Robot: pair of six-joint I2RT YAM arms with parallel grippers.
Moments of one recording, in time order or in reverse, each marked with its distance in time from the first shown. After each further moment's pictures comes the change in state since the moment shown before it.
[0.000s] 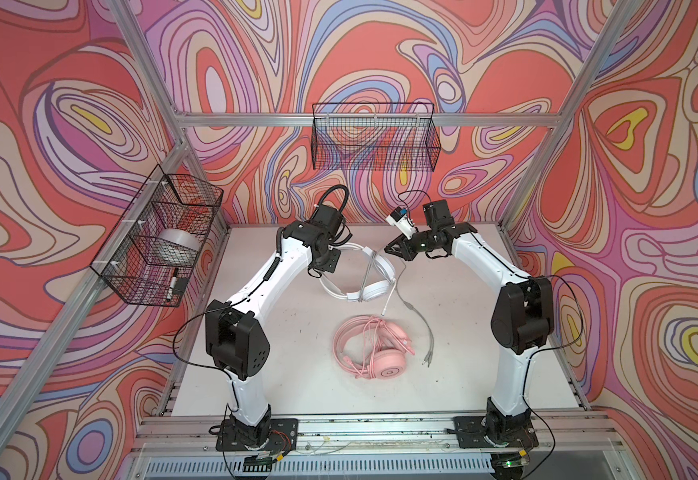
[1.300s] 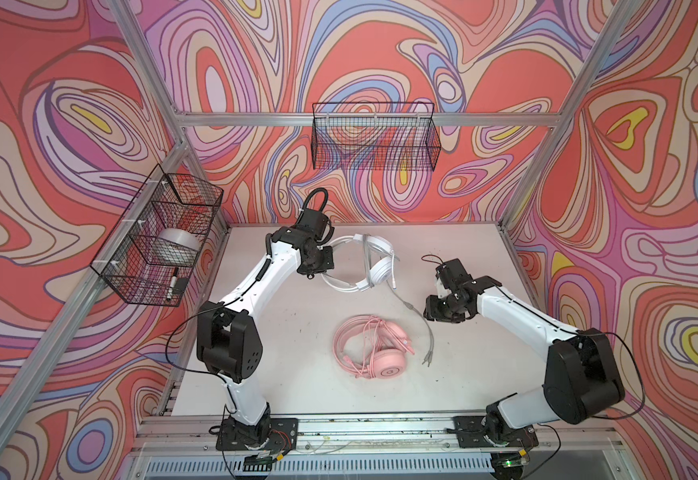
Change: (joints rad) left arm 0.091 -0.043 -0.146 0.143 0.211 -0.375; right arm 0.090 -0.556 -0.778 -0.192 0.615 0.756
